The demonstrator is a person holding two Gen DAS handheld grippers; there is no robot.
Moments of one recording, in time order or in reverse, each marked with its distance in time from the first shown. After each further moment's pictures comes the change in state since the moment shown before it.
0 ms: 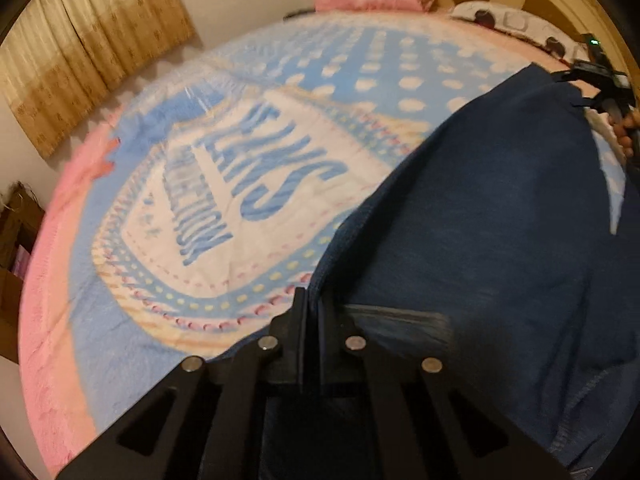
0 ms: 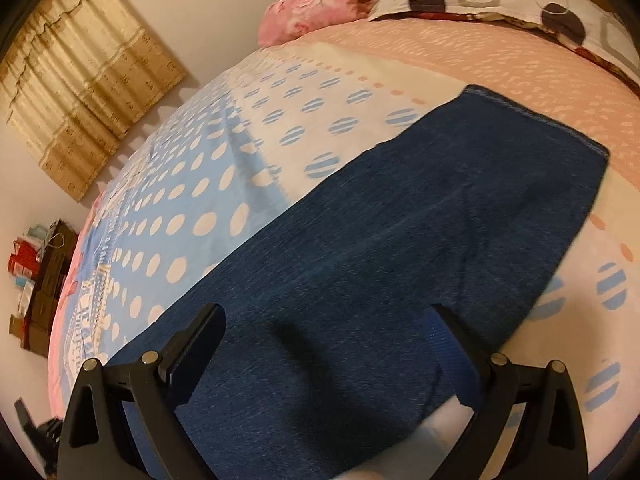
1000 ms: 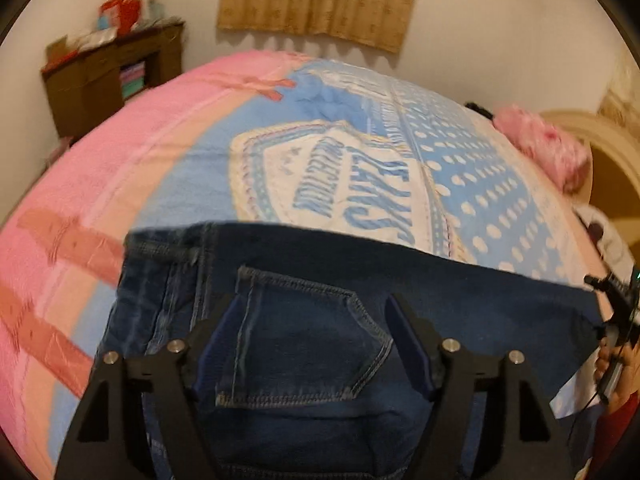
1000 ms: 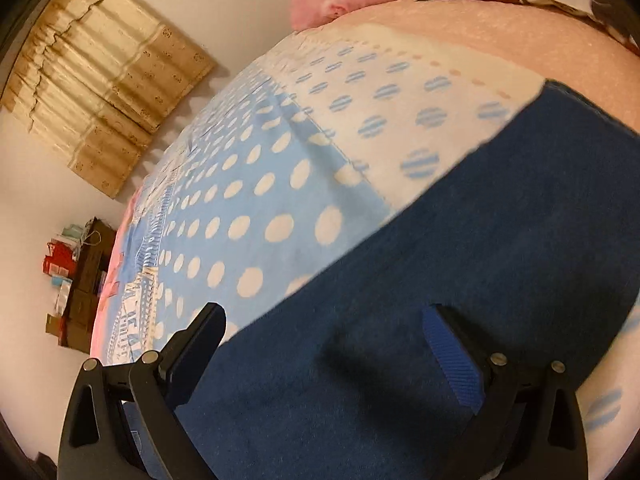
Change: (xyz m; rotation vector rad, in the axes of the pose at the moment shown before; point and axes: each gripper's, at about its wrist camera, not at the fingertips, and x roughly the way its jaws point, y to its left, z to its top) left arm -0.073 0.018 -0.025 -0.777 -0.074 0.176; right arm 0.020 0.050 0.015 0.021 0.073 0.155
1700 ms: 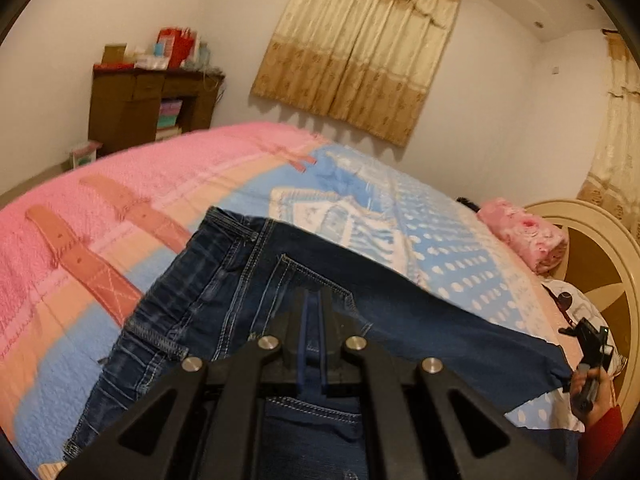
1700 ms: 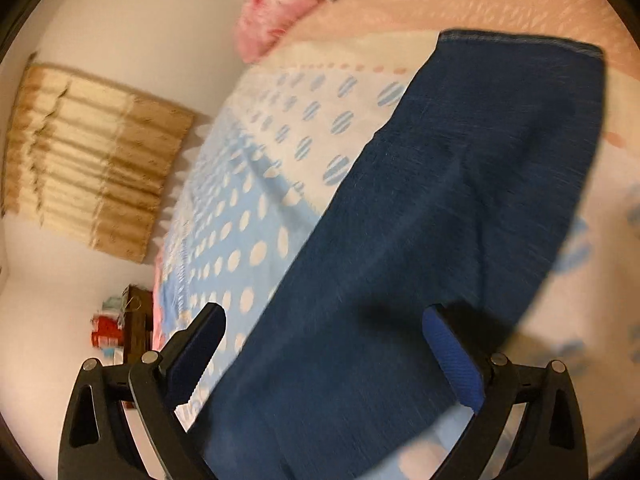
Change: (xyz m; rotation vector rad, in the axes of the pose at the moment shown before) left arm -0.099 0.043 -0.088 -0.238 -0.302 -0.058; right arm -0.026 -0.061 0.003 0.314 -0.004 0.125
